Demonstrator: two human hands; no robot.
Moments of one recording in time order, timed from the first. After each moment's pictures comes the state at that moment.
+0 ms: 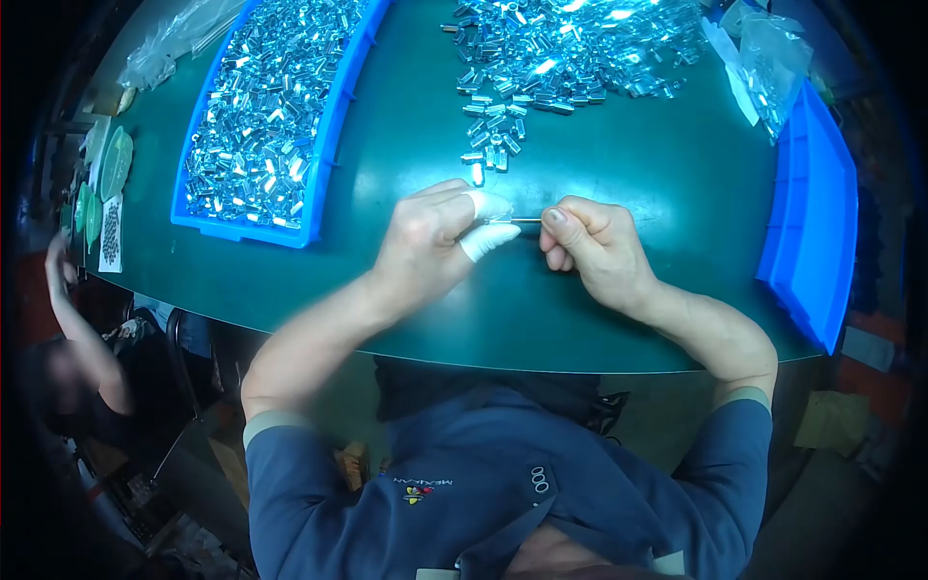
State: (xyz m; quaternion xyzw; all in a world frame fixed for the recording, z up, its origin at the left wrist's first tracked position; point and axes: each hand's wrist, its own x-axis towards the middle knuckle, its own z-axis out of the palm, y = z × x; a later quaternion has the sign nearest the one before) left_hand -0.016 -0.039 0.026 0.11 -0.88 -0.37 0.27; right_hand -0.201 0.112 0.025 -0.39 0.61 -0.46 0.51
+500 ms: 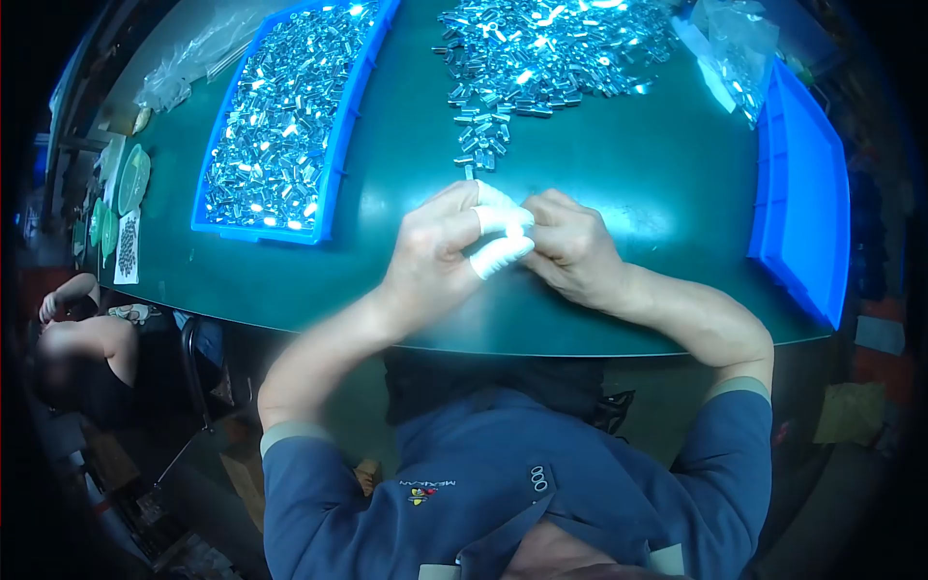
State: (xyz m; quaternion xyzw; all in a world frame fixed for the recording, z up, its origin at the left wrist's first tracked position) left_hand -0.016 -0.013 0.052 0.05 -0.85 -0.42 0.30; right_hand -0.187 0.113 0.017 -0.69 0.56 -0.43 0.12
